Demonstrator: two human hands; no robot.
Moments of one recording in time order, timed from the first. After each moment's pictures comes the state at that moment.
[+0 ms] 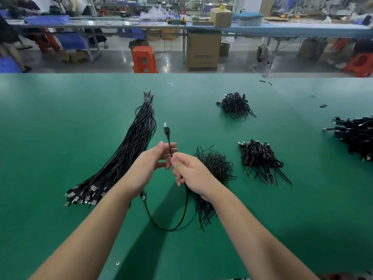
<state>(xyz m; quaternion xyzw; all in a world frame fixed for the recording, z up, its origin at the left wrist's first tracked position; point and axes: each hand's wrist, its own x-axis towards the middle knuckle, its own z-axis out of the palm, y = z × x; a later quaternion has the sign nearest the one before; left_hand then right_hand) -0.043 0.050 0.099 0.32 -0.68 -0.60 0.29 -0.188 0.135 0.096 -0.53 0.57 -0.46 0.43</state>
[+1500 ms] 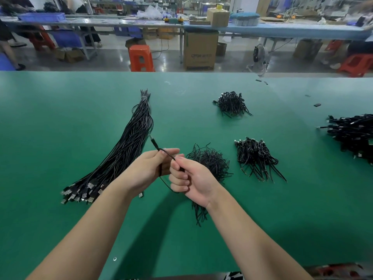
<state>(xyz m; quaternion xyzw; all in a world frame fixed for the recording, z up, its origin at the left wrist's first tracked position) -0.048 0.069 0.109 0.30 -0.56 -0.73 0.25 -0.186 0.149 0.086 -0.29 0.31 -0.57 0.71</state>
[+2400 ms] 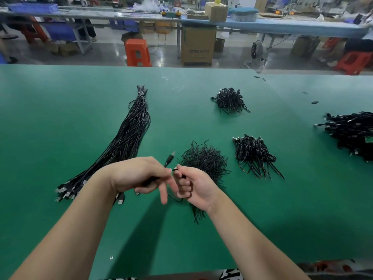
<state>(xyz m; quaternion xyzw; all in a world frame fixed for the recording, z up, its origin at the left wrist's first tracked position) -0.028 0.056 0.132 0.24 -0.75 -0.62 -0.09 -0.194 0.153 0.051 -0.24 0.35 -0.54 0.73</state>
